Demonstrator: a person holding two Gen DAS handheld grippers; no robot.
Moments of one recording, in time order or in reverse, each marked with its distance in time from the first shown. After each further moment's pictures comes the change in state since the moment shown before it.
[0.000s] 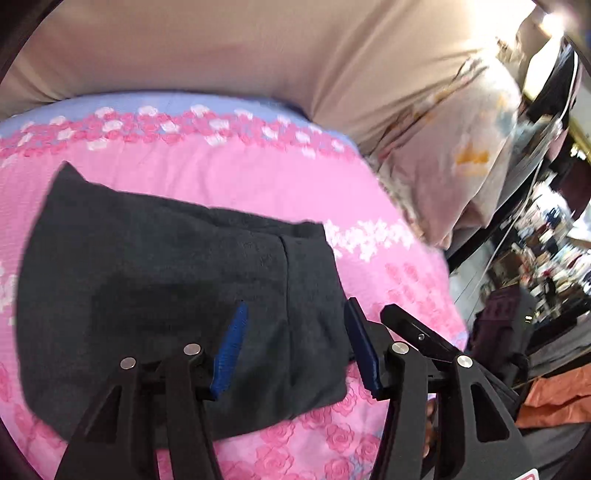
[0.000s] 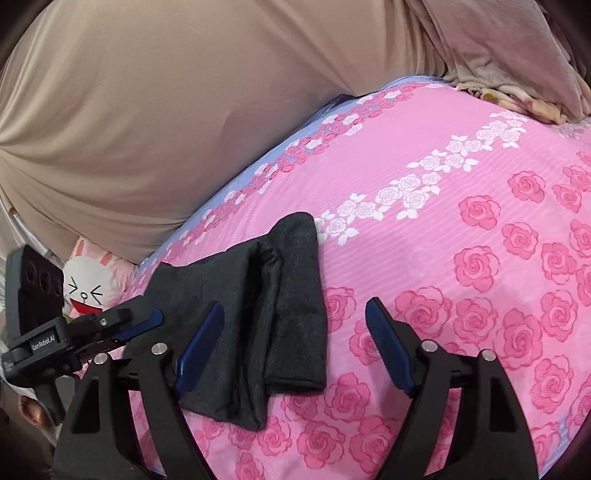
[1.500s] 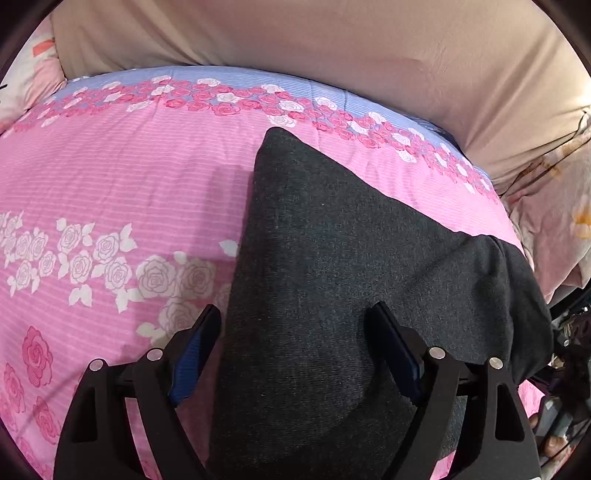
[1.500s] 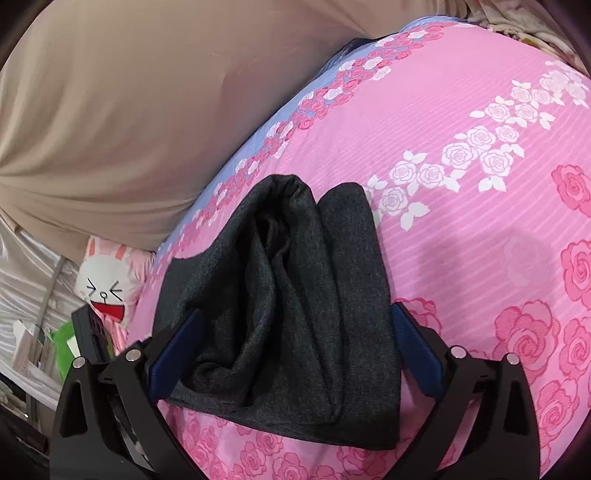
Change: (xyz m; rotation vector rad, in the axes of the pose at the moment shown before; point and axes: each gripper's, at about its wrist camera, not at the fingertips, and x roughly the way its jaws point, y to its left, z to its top) left arm 0.012 0.130 -0.012 -0.202 -0.015 0.382; right arm 0.073 0.006 0.018 0.131 0.141 0.055
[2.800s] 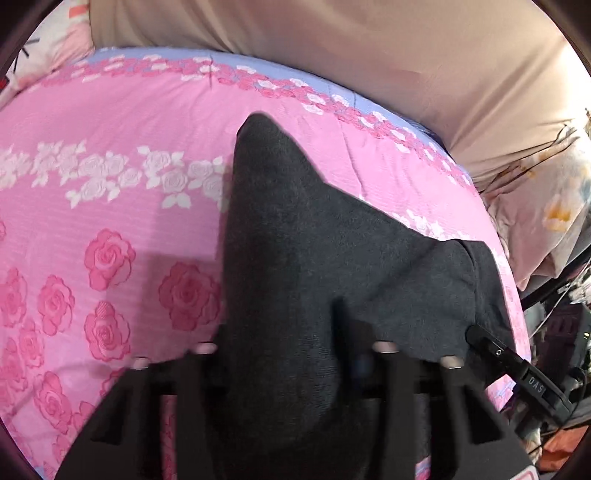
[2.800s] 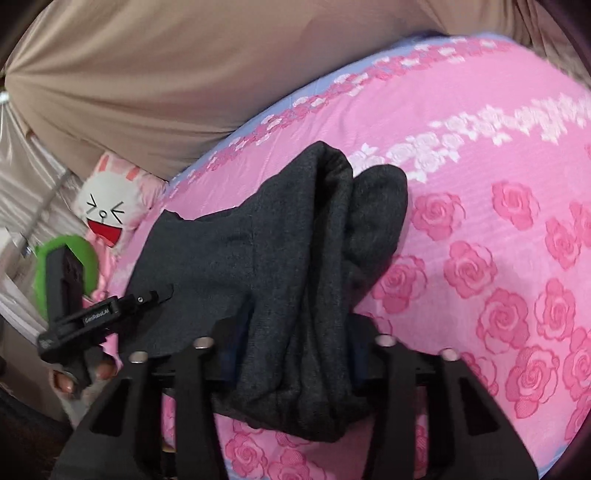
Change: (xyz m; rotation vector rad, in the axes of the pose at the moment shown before) left arm -0.067 0.050 -0.053 -0.043 0.012 -0.092; right arm 0.009 0.085 -0.099 -0.322 0.076 -0.086
